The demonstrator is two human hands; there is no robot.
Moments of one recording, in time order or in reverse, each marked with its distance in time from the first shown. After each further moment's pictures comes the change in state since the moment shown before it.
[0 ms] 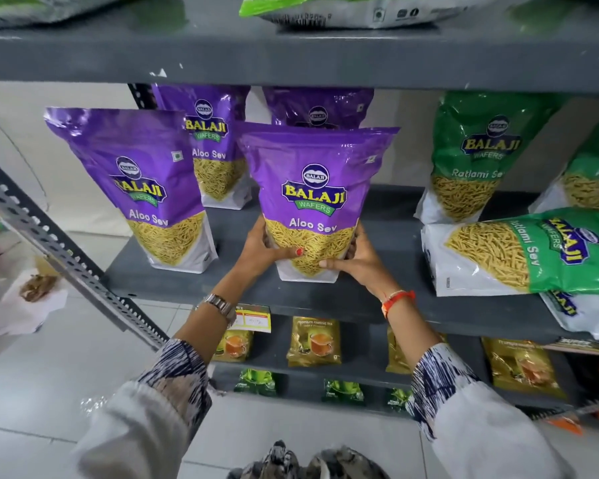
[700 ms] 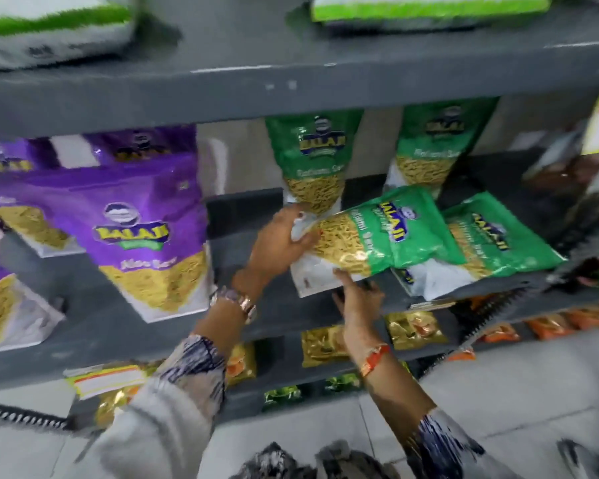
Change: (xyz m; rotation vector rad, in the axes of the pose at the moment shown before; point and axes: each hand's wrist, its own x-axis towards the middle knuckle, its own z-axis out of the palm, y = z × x) left_hand 0.033 0.071 0.248 0.537 -0.268 0.409; right_hand -0.104 0.023 -0.137 0.658 1.079 0.340
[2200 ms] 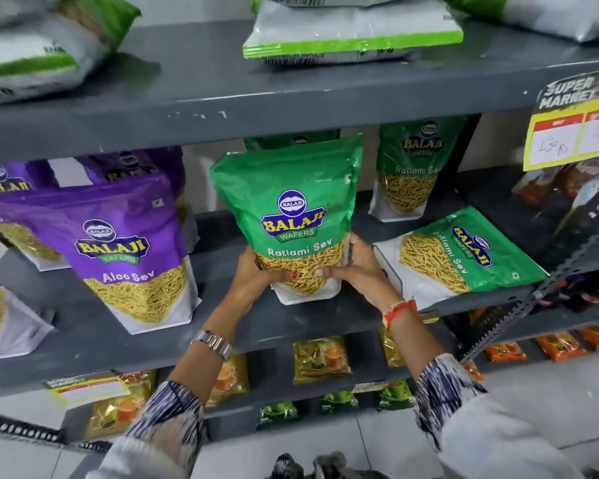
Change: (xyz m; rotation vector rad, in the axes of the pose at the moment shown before) left_hand -0.025 0.008 0.012 -0.624 0.065 -0.413; right_hand 0.062 -0.089 -0.010 -0.493 -0.840 -0.336
